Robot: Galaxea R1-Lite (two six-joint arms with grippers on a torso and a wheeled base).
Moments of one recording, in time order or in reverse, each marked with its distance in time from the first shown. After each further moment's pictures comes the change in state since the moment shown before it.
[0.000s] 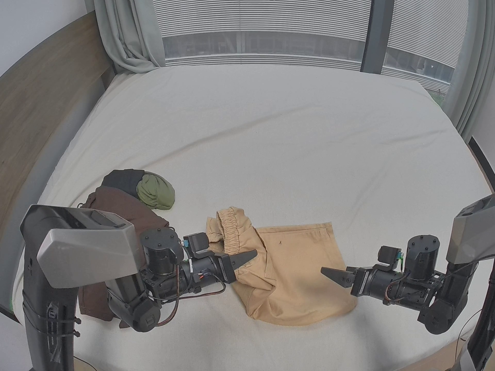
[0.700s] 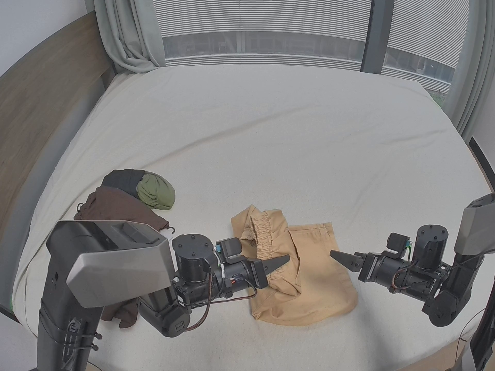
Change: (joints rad) left arm -0.119 0.091 -0.154 0.004 0.002 -0.078; right arm -0.059 -0.038 -0.031 0.000 0.002 0.001
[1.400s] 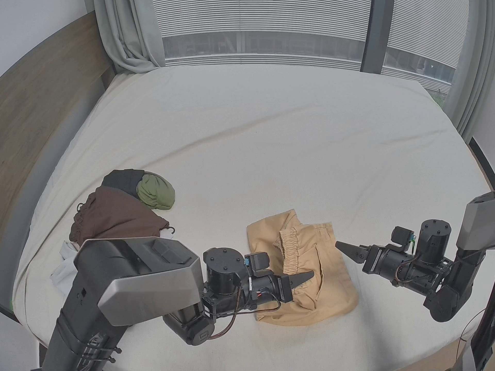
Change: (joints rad) left arm -0.096 0.096 -0.122 0.052 -0.001 -0.023; right arm -0.040 -0.003 -0.026 0.000 0.001 0.003
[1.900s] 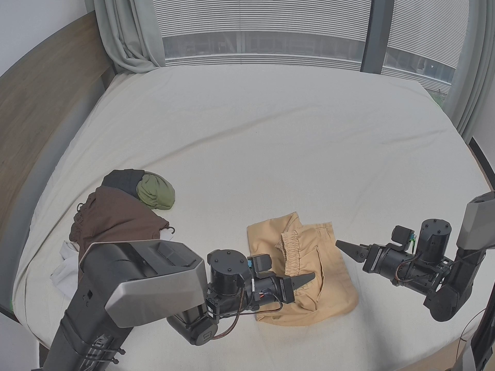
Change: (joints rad) left arm -0.006 0.028 -0.032 0.016 0.002 0.000; right arm -0.003 -0.001 -0.003 0.000 0.000 0.002
